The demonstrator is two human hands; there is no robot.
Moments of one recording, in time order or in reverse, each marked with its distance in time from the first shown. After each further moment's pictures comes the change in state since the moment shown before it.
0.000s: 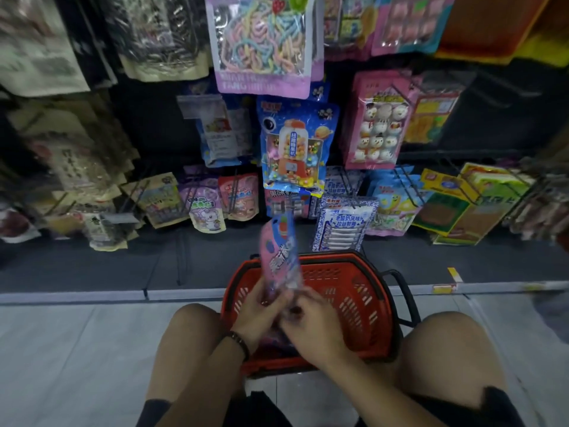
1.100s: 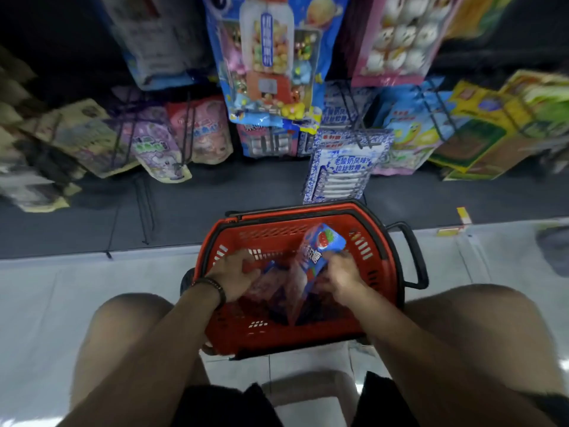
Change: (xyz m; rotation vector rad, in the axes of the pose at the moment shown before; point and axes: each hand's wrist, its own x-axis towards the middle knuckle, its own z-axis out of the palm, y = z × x) left_hand 0.123 -0.051 -0.049 1.083 -0.217 -0.329; right_hand 0.081 0.161 0.041 0.827 0.043 1.111
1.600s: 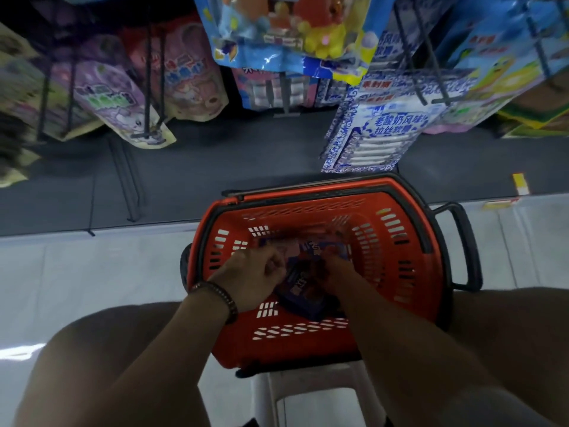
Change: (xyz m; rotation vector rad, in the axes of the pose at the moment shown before) left_hand 0.032 0.015 0.002 -0.001 -0.184 0.098; right_hand 0.144 0.112 0.026 0.146 0.098 0.448
